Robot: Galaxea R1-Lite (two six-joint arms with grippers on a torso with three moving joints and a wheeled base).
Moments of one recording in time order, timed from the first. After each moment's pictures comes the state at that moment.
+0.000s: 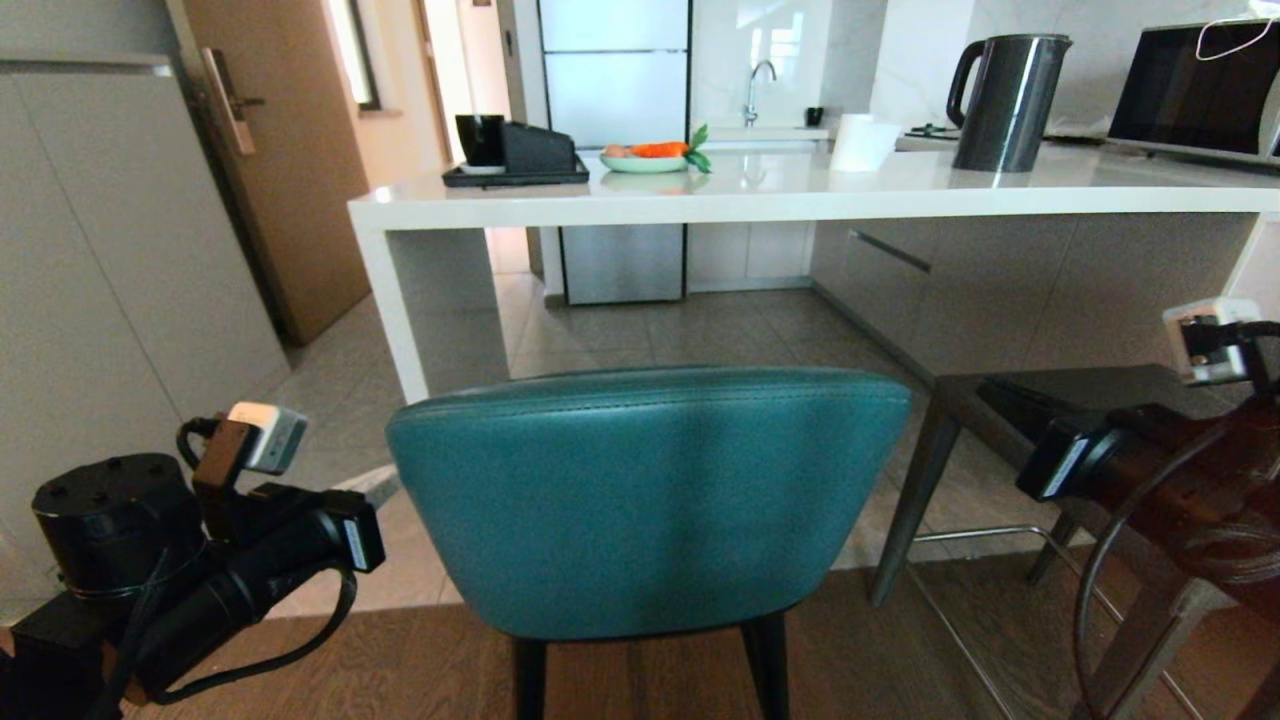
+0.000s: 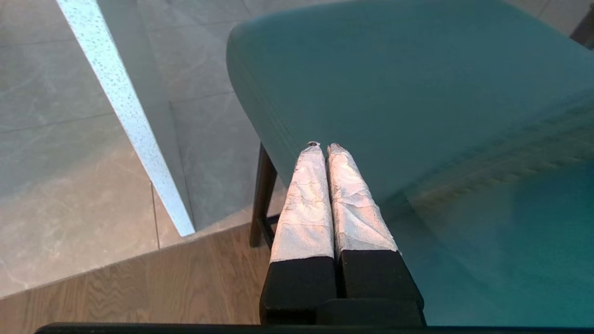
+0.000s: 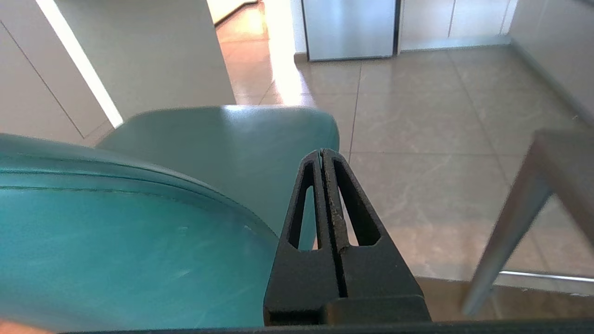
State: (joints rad) left arm -0.16 1.73 -0.23 -1.35 -0.18 -0.06; right arm 0.29 1.45 -0.38 -1.10 0.04 0.09
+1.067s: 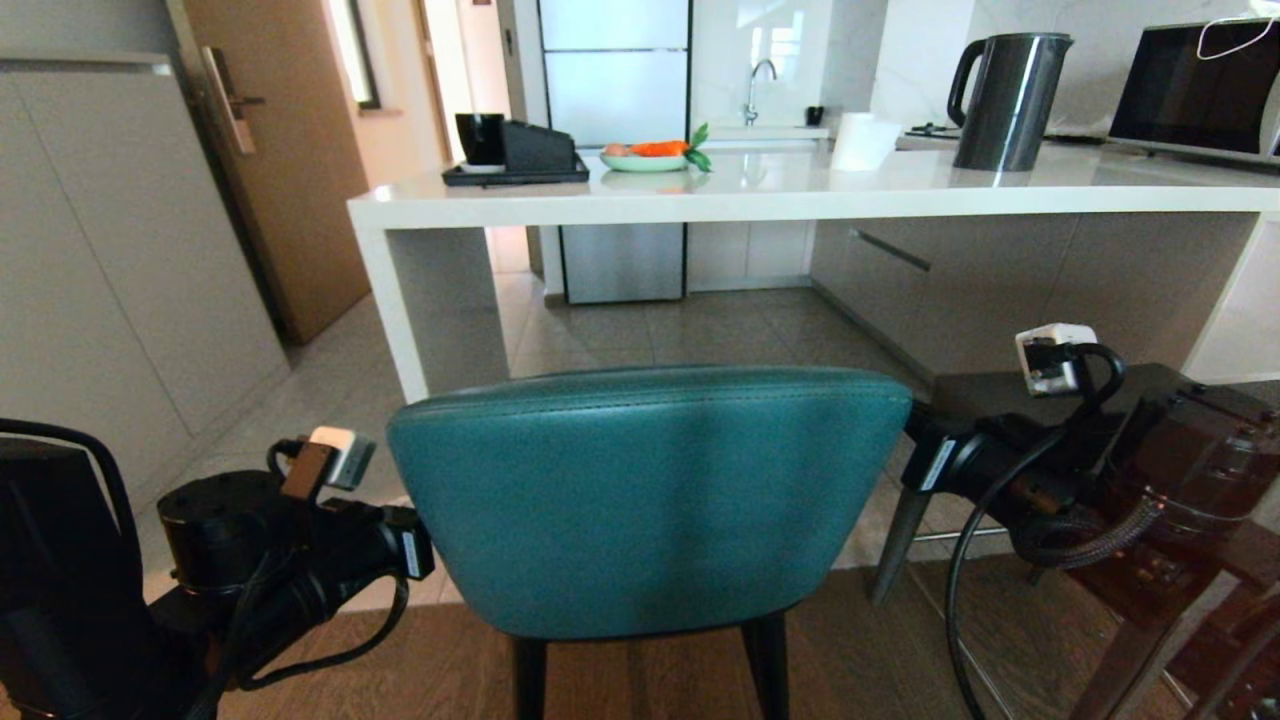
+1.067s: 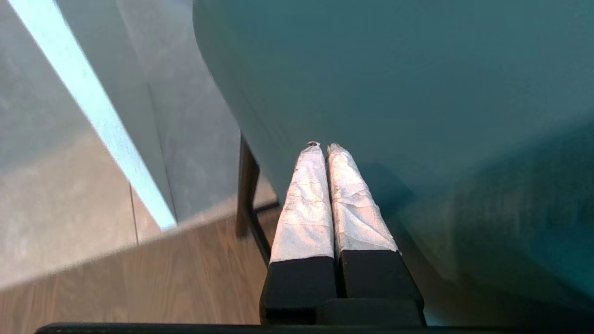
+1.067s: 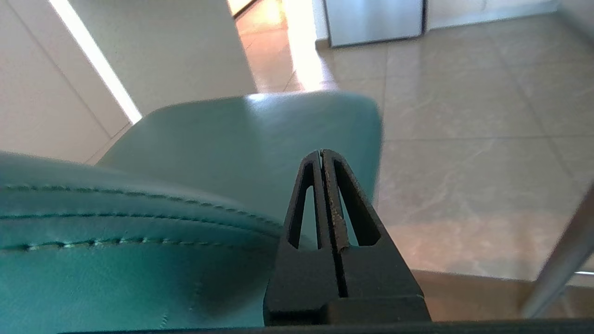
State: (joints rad) left arm -0.21 1.98 -0.27 -1.52 -0.16 -0.08; right arm 0.41 1.71 -0.44 -1.28 -0.04 0.17
